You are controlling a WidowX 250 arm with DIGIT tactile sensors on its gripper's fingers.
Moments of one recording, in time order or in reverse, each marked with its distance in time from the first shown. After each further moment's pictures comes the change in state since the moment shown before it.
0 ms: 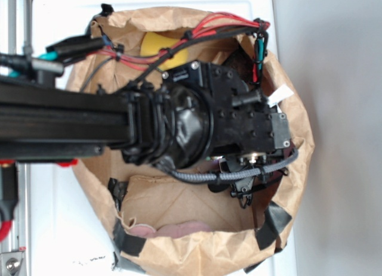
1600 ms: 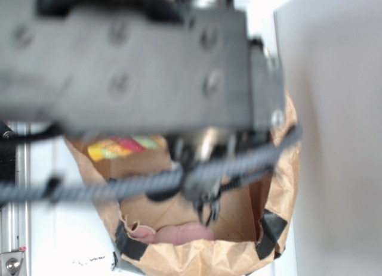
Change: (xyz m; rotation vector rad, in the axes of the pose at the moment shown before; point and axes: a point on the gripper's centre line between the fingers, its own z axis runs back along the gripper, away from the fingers) arm -0.023 -0.001 0.170 0.070 0.011 0.017
